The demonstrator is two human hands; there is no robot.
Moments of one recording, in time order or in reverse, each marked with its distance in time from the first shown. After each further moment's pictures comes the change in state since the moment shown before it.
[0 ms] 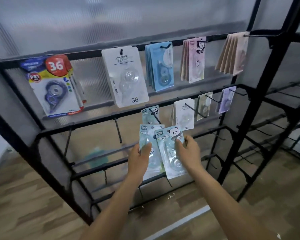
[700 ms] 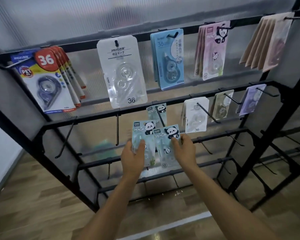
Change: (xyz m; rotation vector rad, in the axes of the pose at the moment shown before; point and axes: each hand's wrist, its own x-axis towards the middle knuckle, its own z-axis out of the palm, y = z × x) left_hand 0.036 -0.011 0.017 0.109 0.333 0.139; right_hand 0.066 0.030 0.031 -0.087 -0.179 -0.012
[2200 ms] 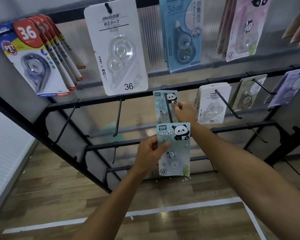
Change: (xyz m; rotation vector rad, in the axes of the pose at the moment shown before) left_hand -0.007 0.003 0.029 -0.118 -0.391 -0.043; right_hand 0.129 0.001 0.043 -0.168 -0.257 -0.046
